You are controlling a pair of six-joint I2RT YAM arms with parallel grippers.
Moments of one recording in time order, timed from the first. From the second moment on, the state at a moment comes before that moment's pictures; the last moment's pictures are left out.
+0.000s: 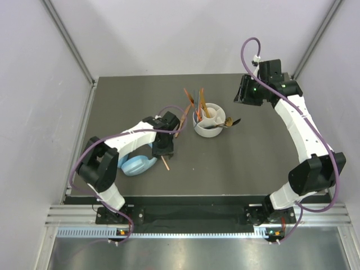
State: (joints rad) left arm -0.62 1.68 1.17 -0.87 -0.11 -0.63; right arm 0.21 1.55 1.64 -0.86 -0.14 0.33
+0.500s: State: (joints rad) left arm -0.63 1.73 1.12 -0.78 -0.09 -0.68; right arm 0.21 1.54 1.56 -0.87 -0.12 0.32
